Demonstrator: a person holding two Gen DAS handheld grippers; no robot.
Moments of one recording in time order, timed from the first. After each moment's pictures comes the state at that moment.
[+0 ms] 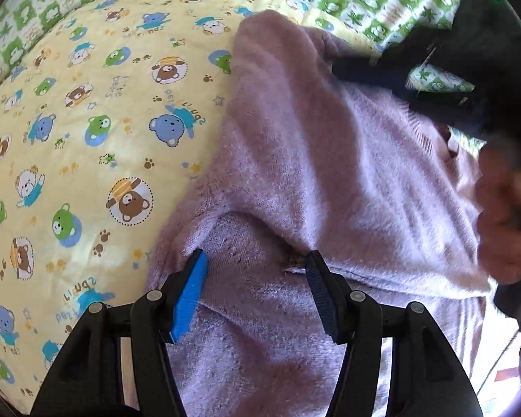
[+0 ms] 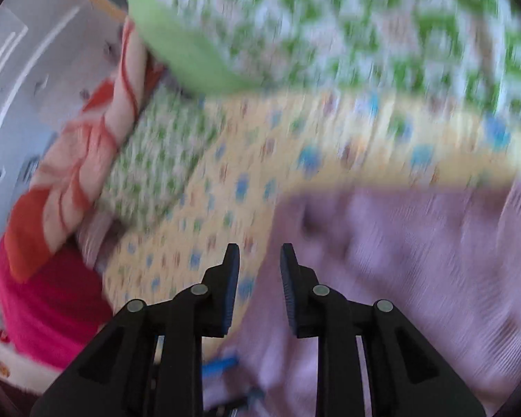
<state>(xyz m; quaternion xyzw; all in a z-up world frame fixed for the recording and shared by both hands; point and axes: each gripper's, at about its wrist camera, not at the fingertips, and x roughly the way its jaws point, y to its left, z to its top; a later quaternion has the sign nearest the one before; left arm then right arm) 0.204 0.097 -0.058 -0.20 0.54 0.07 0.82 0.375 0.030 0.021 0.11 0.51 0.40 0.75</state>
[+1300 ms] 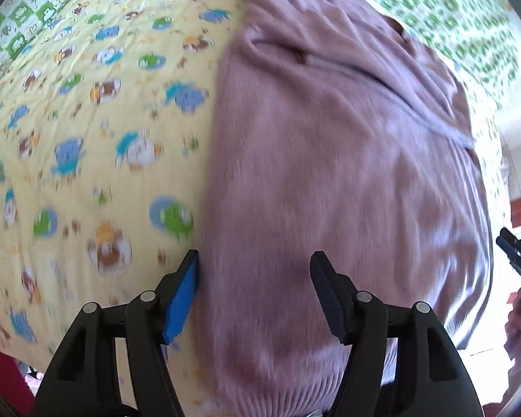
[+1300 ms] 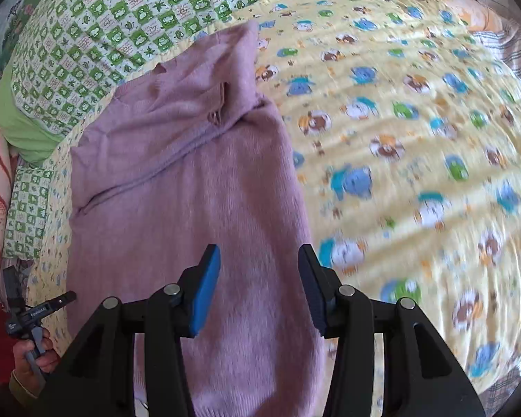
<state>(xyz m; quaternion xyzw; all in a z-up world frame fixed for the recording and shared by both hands) 0.013 0.097 -0.038 -0.13 0.61 0.00 0.78 0.006 -0.281 0.003 0.22 0.50 -0.03 0.84</state>
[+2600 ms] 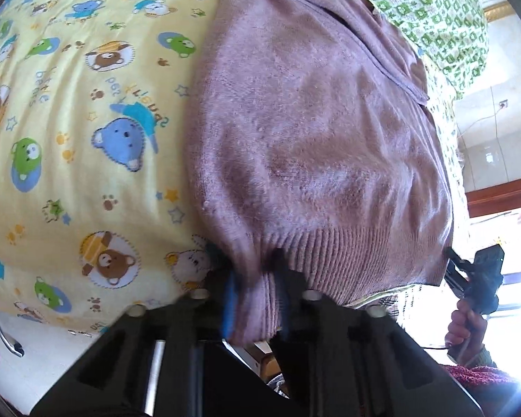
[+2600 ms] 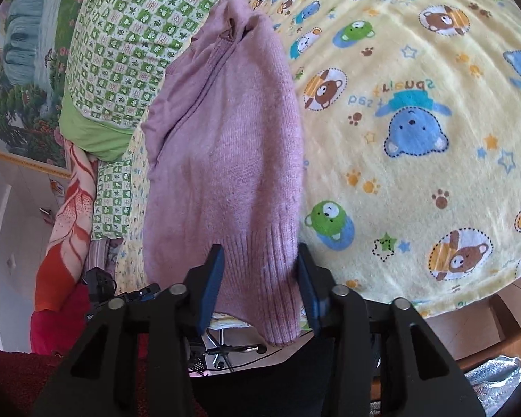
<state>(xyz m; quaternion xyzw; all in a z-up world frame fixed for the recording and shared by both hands) -0.089 0.093 -0.061 -0.23 0.62 -0.08 0.74 -0.140 -0.270 -0.063 0.40 0.47 0.11 0.78</state>
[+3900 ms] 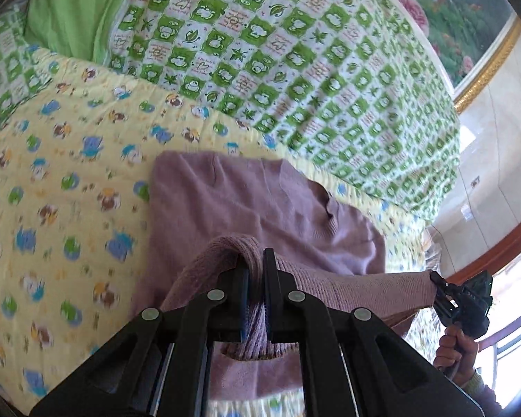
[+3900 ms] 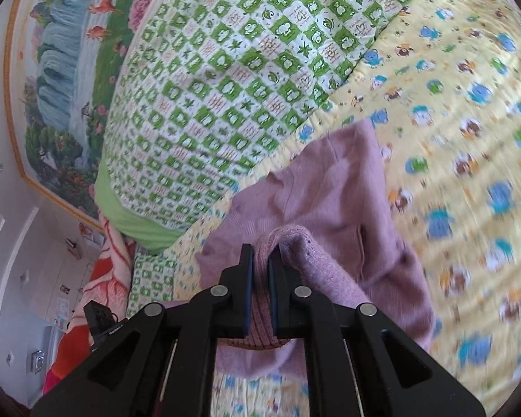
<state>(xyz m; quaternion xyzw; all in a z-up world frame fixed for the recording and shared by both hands) 0.202 0.108 0.093 -0.25 0.42 -0.08 0.87 0.135 -0.318 0.069 0.39 0.33 0.16 0.84</state>
